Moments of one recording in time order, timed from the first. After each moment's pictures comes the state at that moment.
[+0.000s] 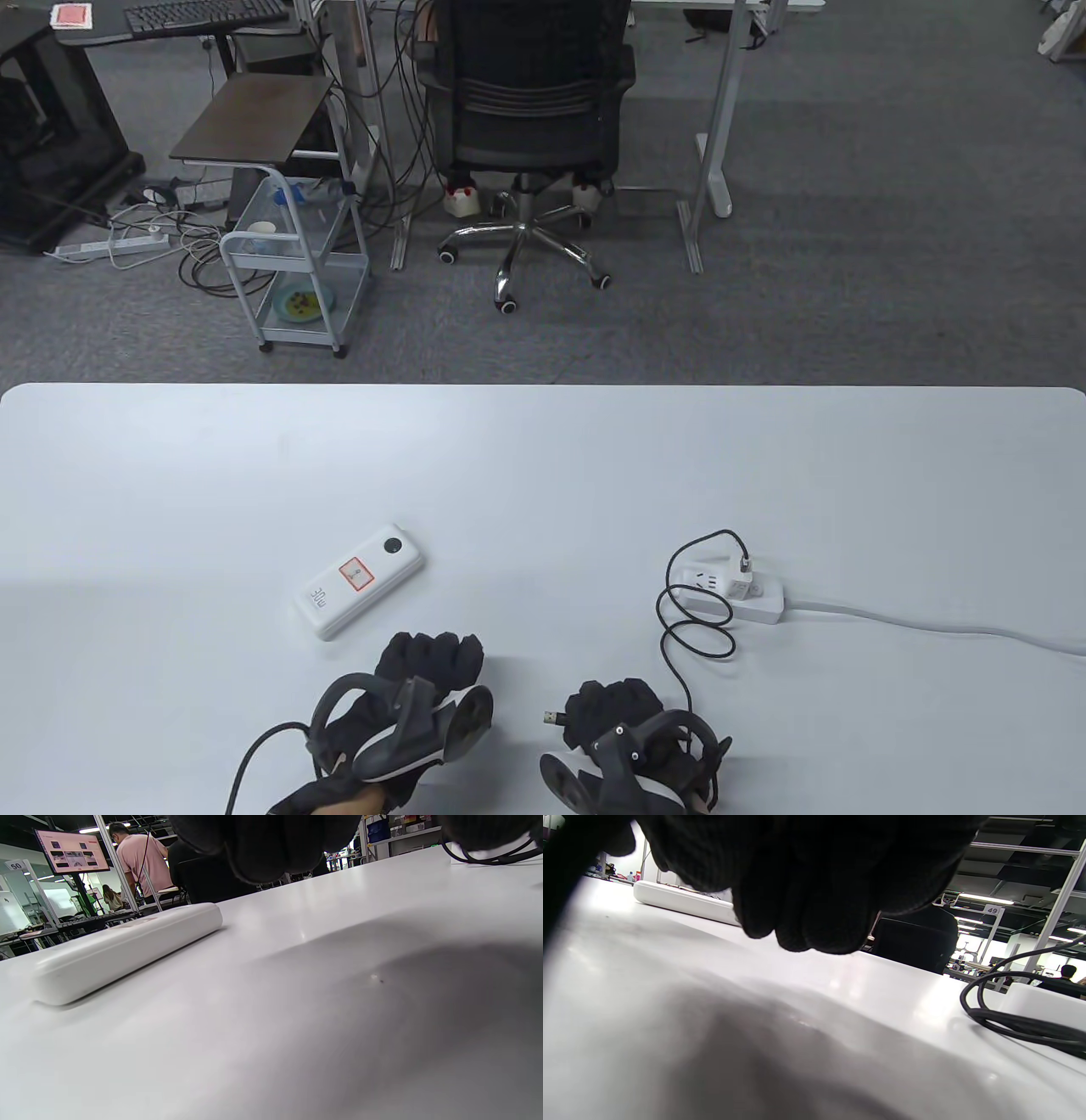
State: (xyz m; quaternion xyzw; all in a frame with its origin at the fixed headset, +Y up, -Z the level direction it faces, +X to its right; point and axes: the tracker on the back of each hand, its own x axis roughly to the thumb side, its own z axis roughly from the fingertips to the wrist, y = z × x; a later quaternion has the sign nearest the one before) left_hand -0.136 -0.733 -0.260 -0.02 -0.17 -0.11 0.98; right_hand 0.054 -0.748 -0.227 -0.25 0.10 -0.96 0.11
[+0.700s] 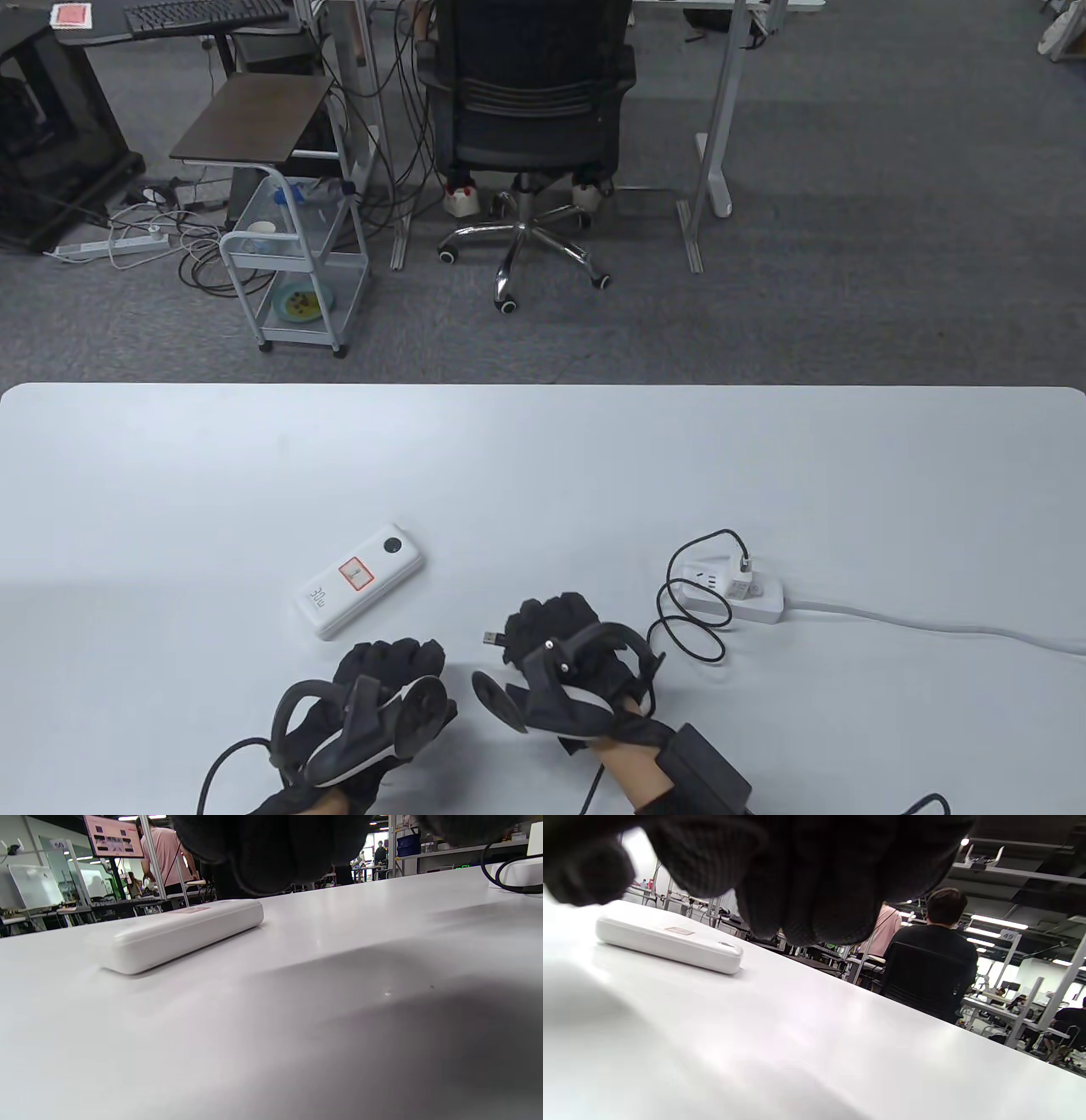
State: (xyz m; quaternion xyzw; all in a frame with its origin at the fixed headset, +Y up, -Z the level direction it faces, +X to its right) left_hand -0.175 -0.726 -0.255 -0.02 -0.12 -0.05 0.99; right_hand -0.022 -0.699 -0.304 -0.26 0.12 -0.95 0.13
